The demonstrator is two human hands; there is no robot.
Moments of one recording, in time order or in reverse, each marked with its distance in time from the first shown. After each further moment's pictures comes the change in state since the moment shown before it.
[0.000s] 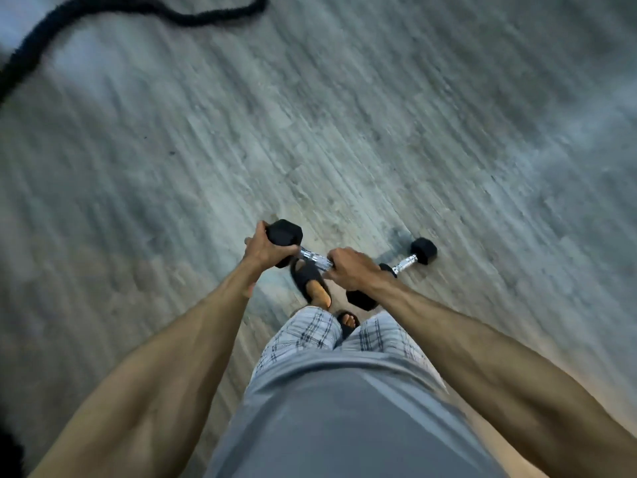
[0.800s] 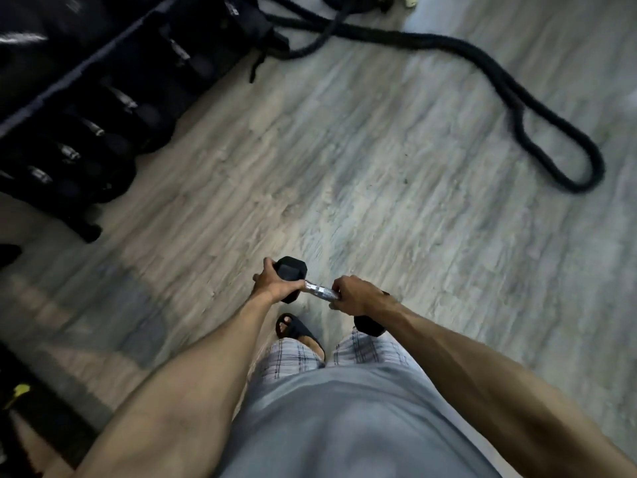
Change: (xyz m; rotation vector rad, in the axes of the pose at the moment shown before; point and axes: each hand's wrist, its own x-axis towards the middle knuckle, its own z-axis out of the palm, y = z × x) left_hand -0.066 -0.327 -0.181 -0.851 0.467 -0.648; right_hand 0.130 -0.380 0.142 -0.886 -0.496 -0.641
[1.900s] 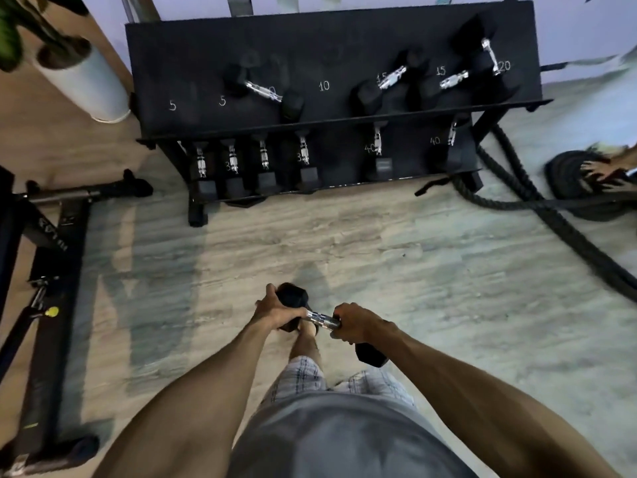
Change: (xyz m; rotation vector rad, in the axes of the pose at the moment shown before) left_hand 0.270 0.113 -0.291 -0.547 0.228 -0.380; right_hand 0.392 -0.253 -0.310 -0.547 -0.344 -0.449
